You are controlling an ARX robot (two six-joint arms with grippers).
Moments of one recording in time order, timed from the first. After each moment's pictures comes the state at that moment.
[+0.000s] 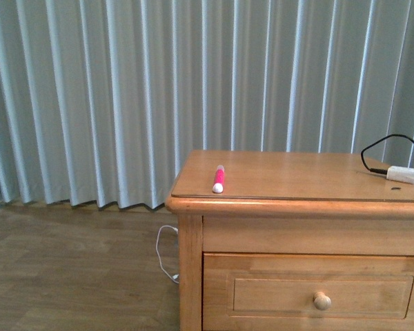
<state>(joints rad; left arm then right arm) 0.00 0.00 0.02 0.00 0.00 0.00 0.01 0.28 0.11 -0.15 -0.12 0.04</state>
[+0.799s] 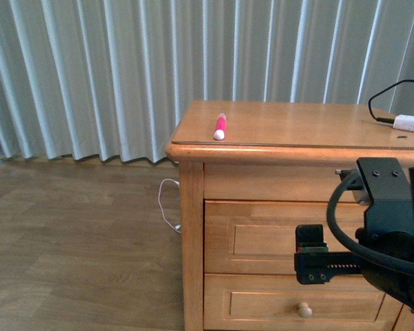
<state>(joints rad) 0.00 0.00 0.02 0.00 0.00 0.00 0.26 1.89 0.71 0.77 0.17 0.10</state>
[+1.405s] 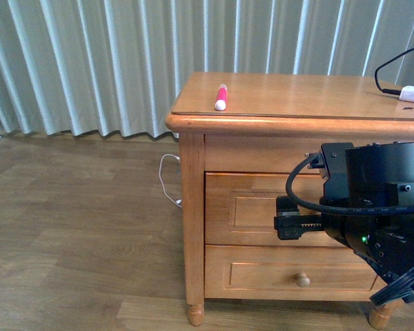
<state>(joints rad) 0.00 0.00 0.02 0.00 0.00 0.00 0.23 2.20 1.04 0.73 0.18 0.05</state>
